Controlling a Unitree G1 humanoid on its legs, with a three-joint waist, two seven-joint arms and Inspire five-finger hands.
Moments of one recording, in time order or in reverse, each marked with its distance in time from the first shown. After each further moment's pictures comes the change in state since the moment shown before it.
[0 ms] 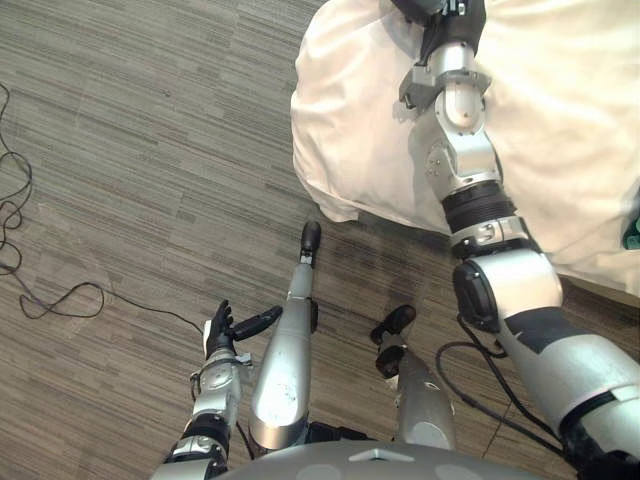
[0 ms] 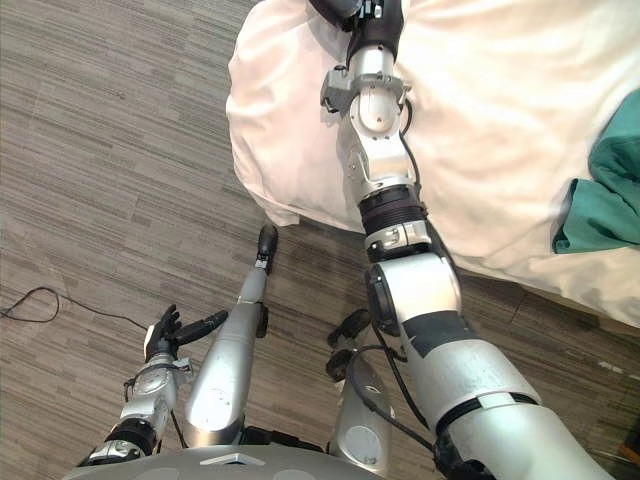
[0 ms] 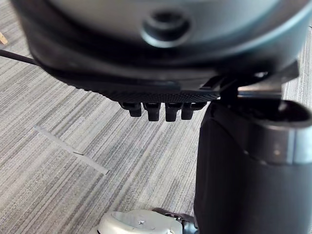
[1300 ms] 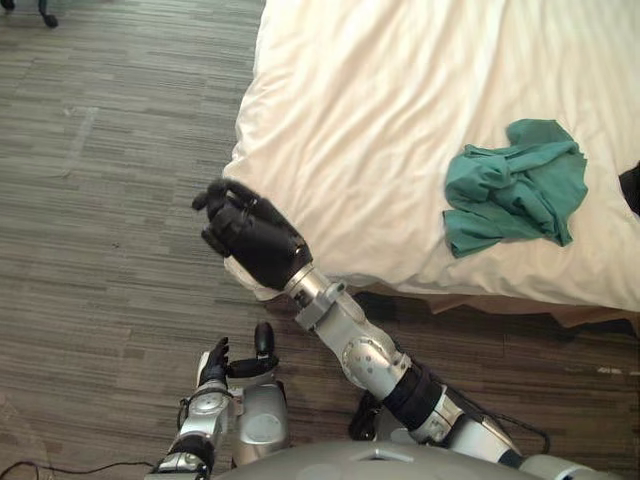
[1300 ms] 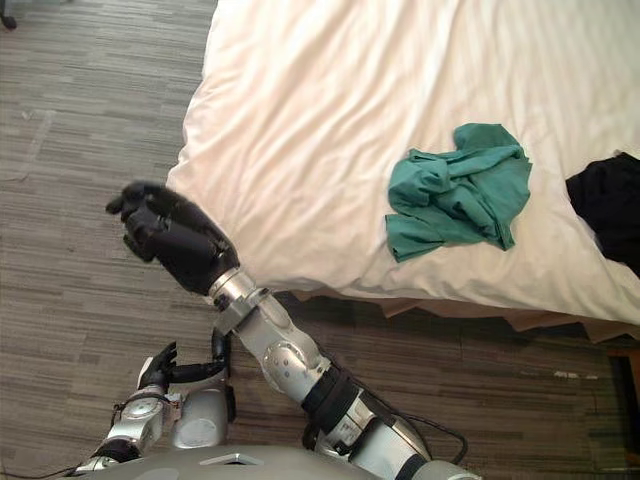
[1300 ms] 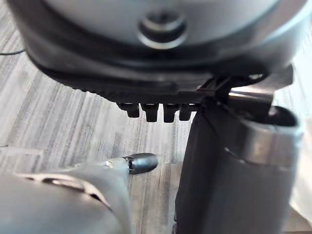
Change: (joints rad) left arm 0.057 0.102 -0.108 0.122 0.073 0.068 -0.053; right arm 0.783 0.179 0.666 -0.606 0.736 0.069 0.448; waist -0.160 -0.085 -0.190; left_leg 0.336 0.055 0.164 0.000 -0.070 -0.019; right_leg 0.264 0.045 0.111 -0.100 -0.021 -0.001
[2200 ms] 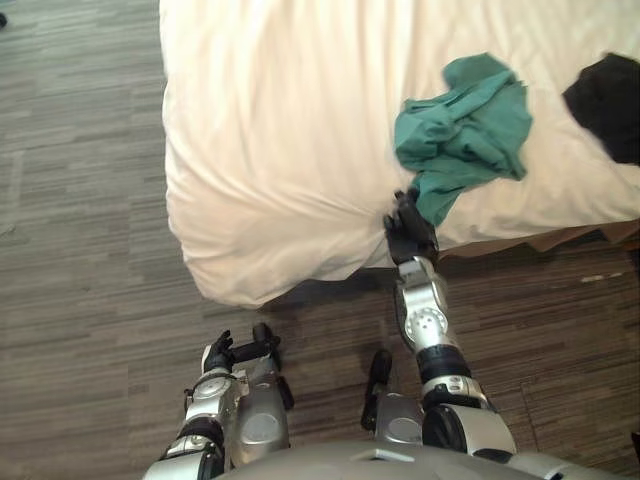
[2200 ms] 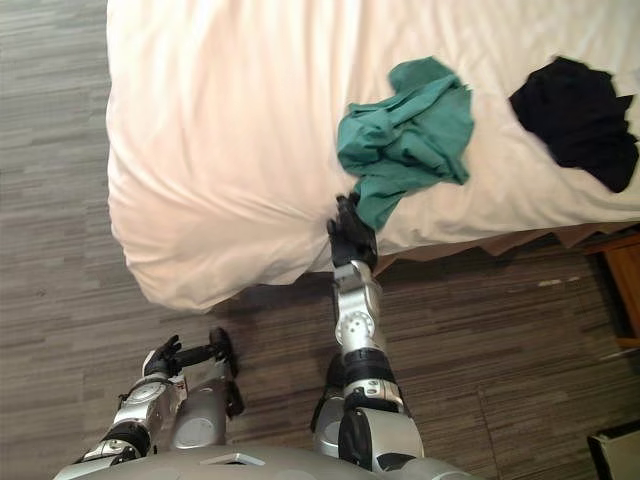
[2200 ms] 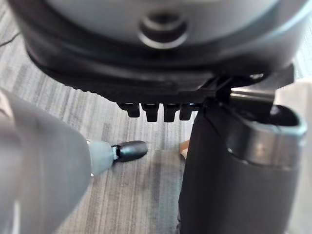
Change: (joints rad) left arm -0.075 -0.085 0.221 -0.013 -0.014 0.049 -0.049; right arm 0.024 0.073 -1.090 0.559 -0.265 0.056 -0.148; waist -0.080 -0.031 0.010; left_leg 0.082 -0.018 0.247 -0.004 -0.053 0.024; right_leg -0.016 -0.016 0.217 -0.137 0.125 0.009
